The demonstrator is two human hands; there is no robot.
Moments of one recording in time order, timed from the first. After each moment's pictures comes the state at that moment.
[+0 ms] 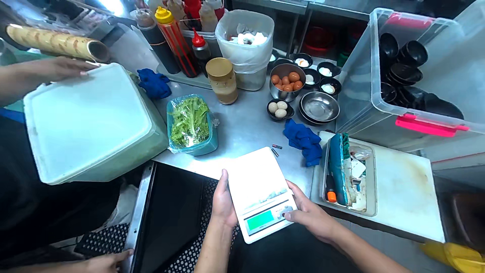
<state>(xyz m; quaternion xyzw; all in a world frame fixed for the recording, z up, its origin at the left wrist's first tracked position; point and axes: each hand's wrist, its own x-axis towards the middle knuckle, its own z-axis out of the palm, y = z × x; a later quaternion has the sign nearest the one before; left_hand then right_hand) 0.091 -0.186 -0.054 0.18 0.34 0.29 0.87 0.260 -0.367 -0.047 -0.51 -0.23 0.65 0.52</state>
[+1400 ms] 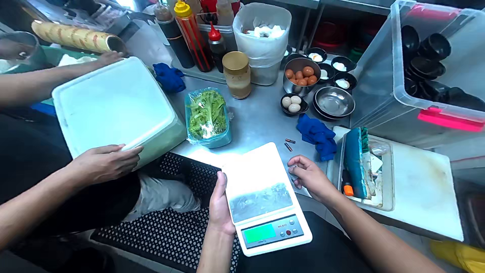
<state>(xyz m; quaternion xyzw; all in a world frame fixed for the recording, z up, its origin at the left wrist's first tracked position) 0.032 -0.181 -0.038 0.12 0.23 0.30 0.92 0.269 -0.298 -0.069 -0.66 -0.18 0.51 0.52</state>
